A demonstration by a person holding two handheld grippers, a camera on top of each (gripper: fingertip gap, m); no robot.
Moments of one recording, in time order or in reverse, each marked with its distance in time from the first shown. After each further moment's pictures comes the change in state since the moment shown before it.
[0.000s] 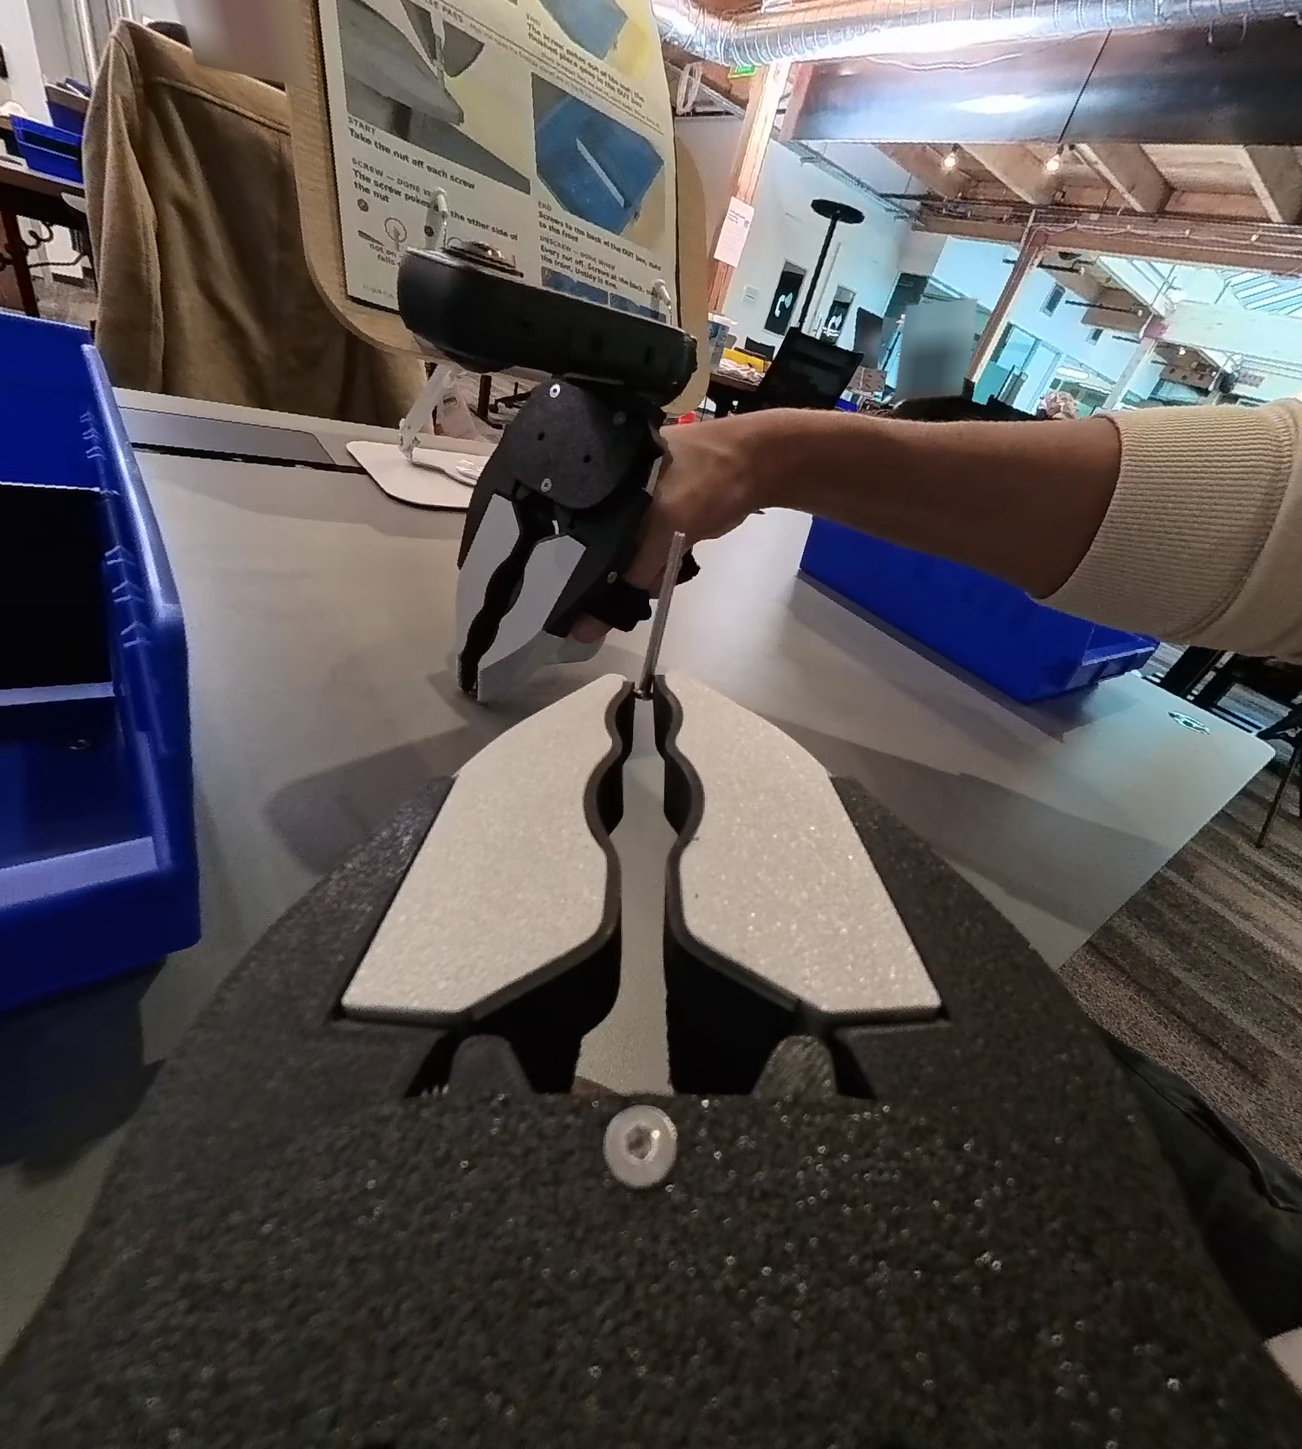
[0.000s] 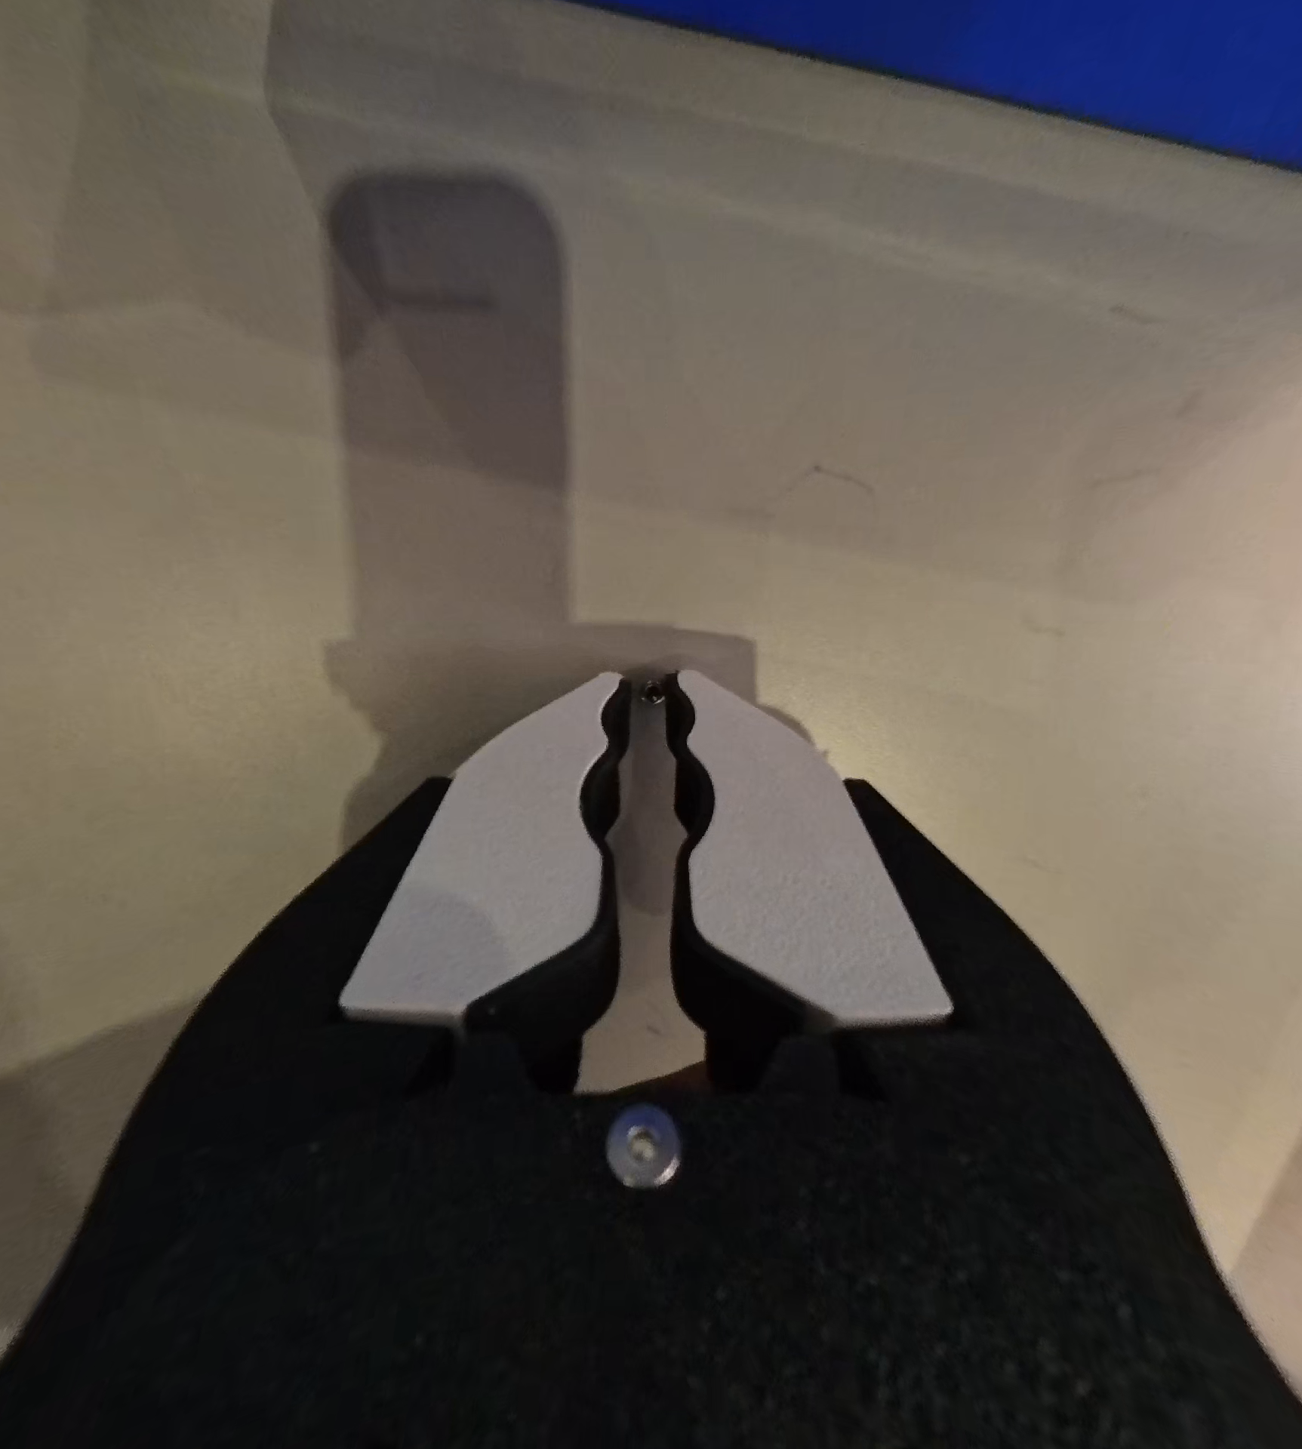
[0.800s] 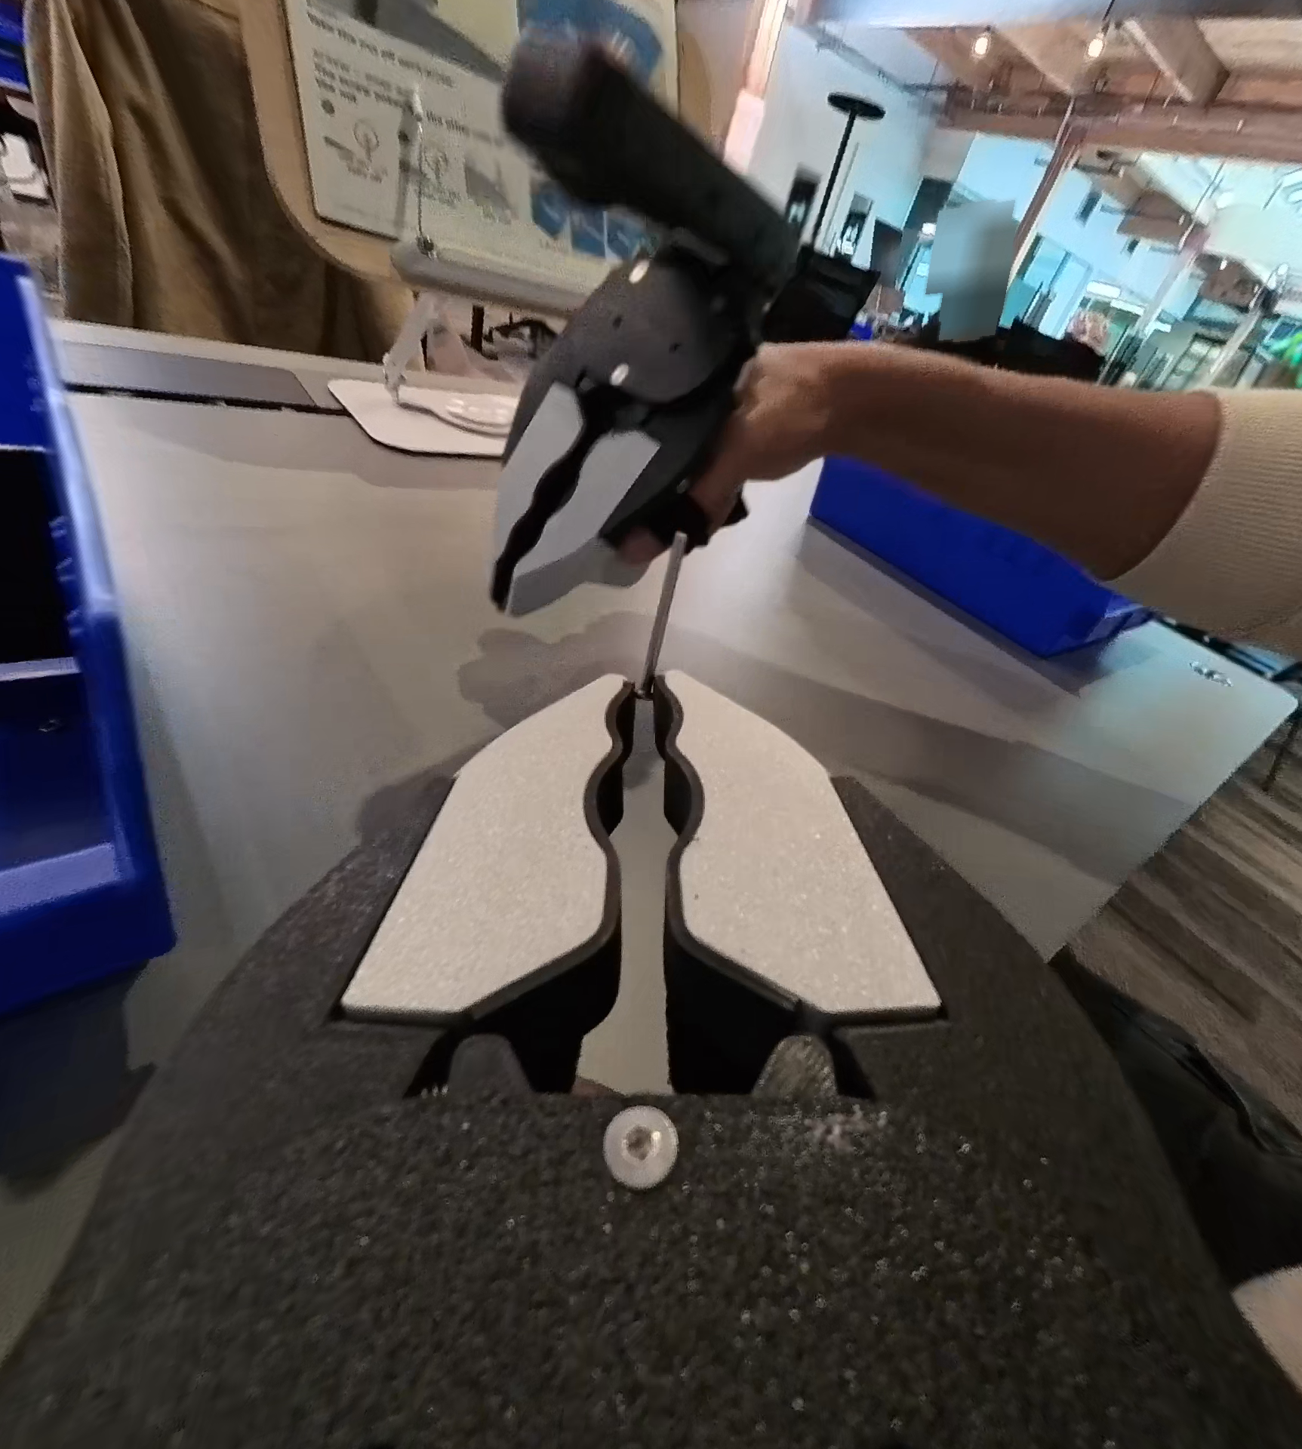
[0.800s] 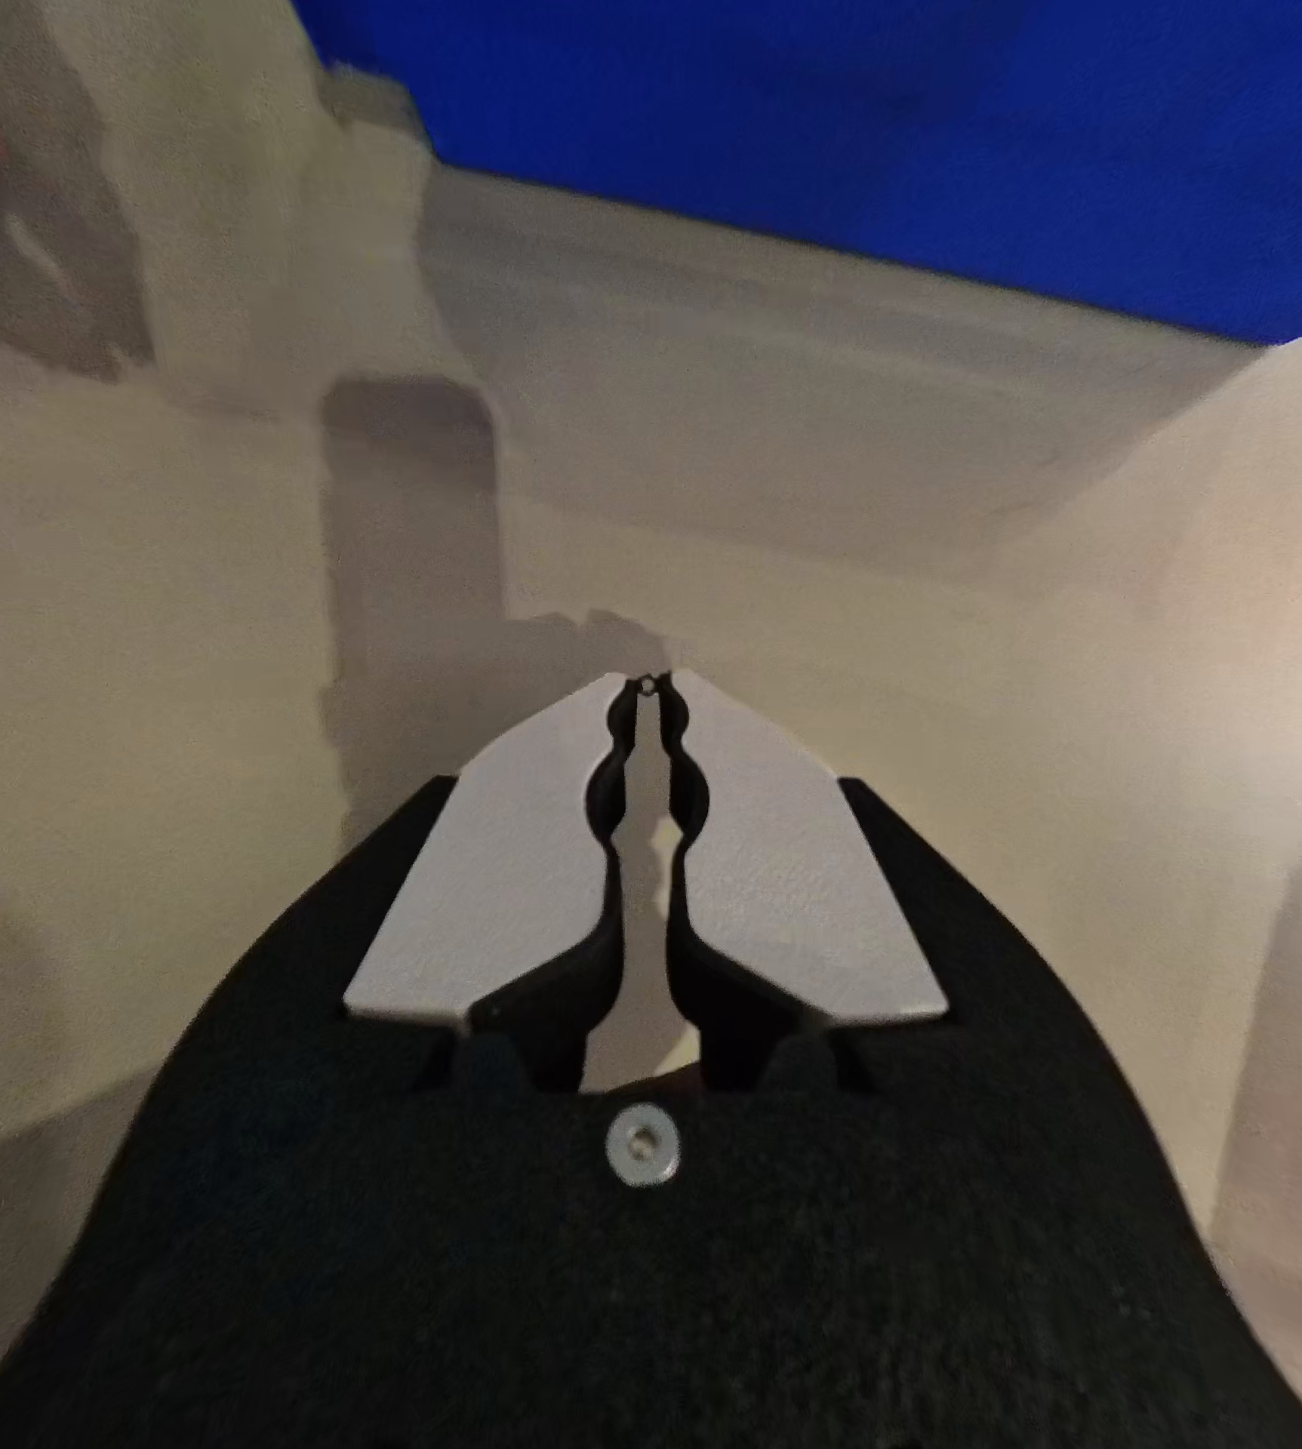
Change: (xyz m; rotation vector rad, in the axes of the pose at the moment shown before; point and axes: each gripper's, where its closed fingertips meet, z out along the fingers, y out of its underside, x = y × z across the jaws) left arm 0.001 0.011 0.010 -0.103 -0.001 0.011; right arm -0.016 -0.008 -0.040 0.172 0.069 -0.004
